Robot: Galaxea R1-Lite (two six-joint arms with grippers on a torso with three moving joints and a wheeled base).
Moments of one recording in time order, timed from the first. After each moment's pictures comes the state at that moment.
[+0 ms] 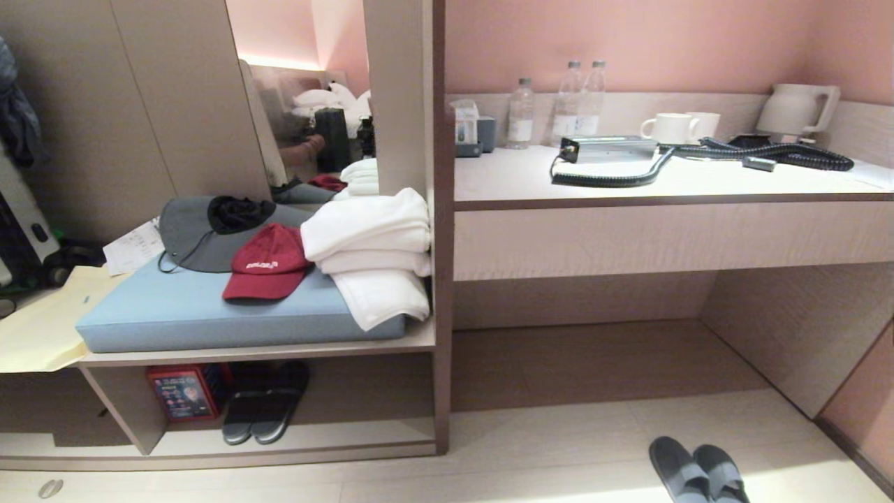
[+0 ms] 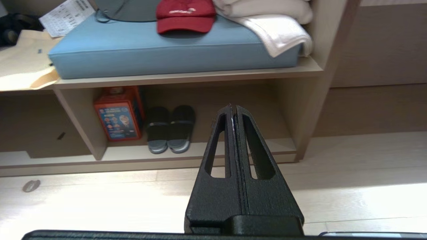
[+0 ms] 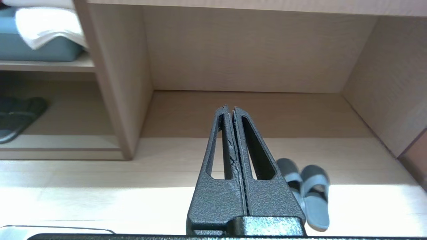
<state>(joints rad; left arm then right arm) 0.00 0.00 0.00 0.01 0.00 0.00 0.00 0.00 0.00 0.00 0.00 -0.01</state>
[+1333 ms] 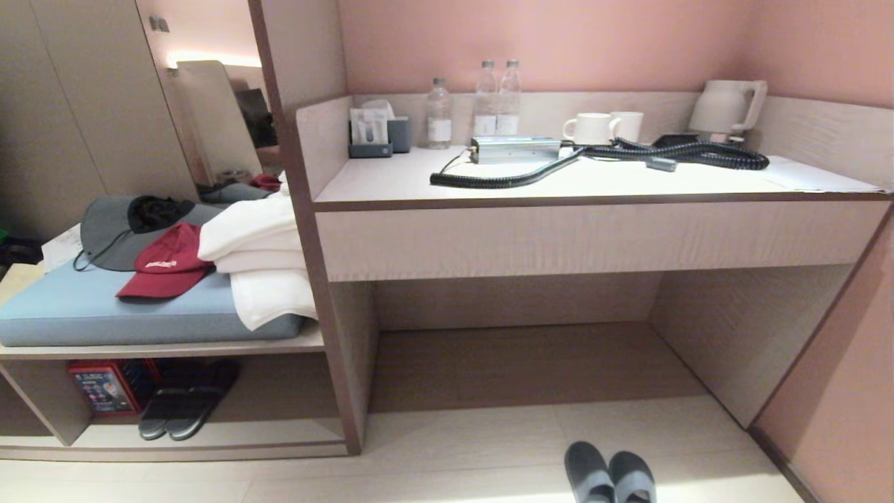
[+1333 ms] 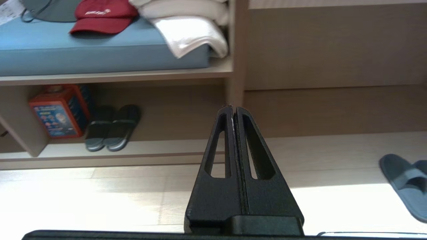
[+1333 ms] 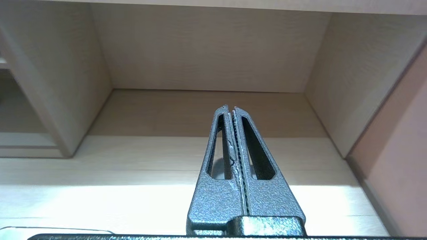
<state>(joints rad) 0.00 0.00 0.00 0.01 0.00 -0.01 0.00 0.00 0.00 0.00 0.00 -0.01</state>
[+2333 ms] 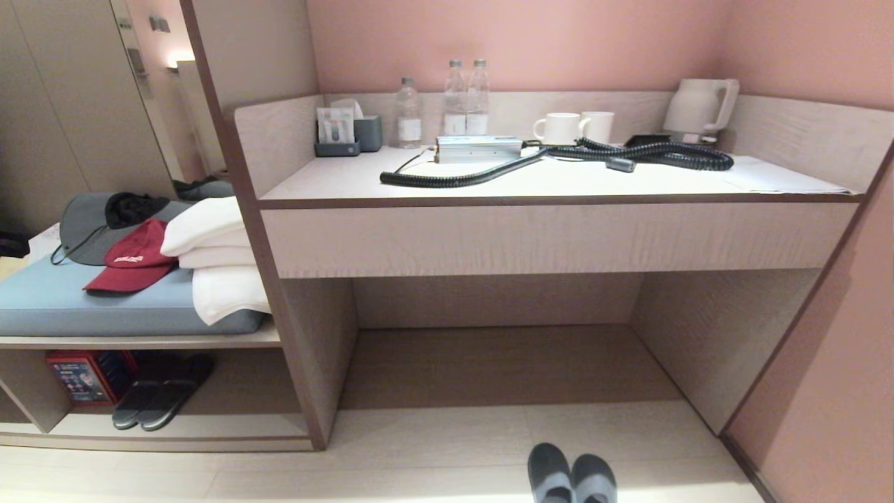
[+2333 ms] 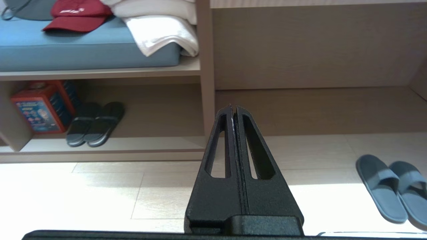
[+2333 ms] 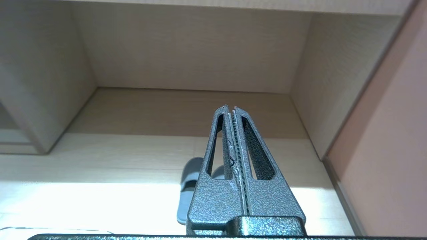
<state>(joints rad) 0.00 0.00 0.00 0.01 0.00 0.00 0.00 0.00 0.00 0.00 0.00 -0.01</state>
